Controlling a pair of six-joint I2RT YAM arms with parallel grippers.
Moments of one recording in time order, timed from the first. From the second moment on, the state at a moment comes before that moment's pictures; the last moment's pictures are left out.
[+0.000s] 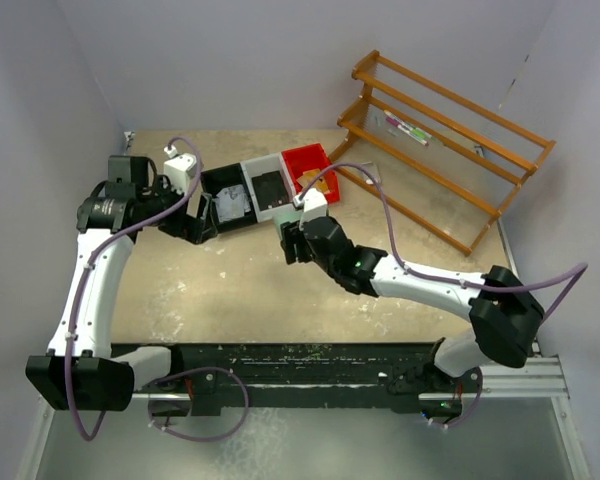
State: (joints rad) left arm -0.01 1.18 1.29 -0.99 0.45 0.27; right arm 0.94 1.49 0.94 0.06 0.40 0.32
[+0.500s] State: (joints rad) left arm 0.01 1.22 1.41 -1.01 0.79 0.01; right arm 1.12 1.48 1.12 0.15 0.37 0.21
